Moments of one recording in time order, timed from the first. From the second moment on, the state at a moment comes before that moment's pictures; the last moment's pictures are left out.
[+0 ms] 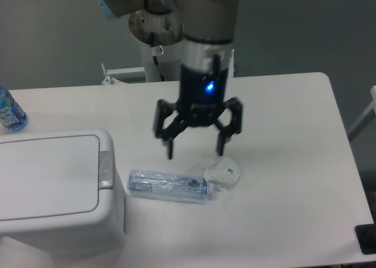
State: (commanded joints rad) arm 2.35 -1.81 -1.43 -0.96 1.23 0.12
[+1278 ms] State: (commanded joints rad) arm 2.27 -1.85 -1.44 -0.96 1.23 0.11
